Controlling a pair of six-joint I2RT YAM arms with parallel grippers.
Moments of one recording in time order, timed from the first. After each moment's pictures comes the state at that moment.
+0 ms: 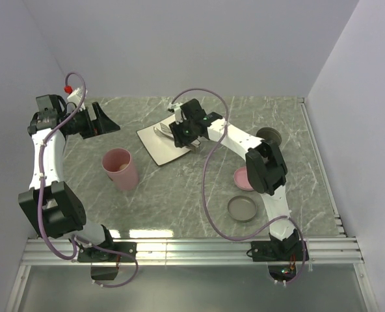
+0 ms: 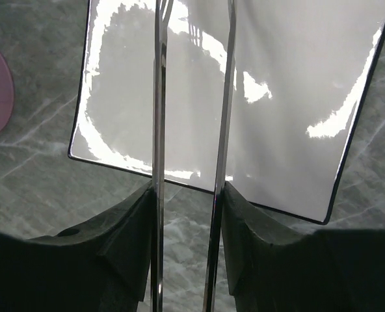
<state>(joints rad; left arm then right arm) 0.34 1.48 1.40 -0.77 0.87 0.00 0.65 2.16 1.84 -0.53 -0.22 0.02</state>
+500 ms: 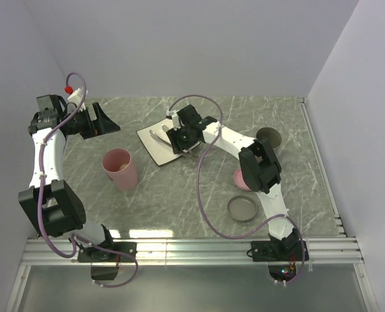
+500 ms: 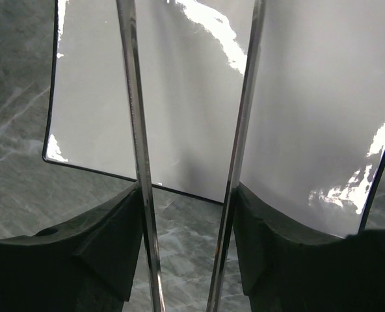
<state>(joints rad) 0.34 1.50 1.40 -0.77 0.87 0.00 0.67 2.24 1.84 -0.54 -0.20 0.03</state>
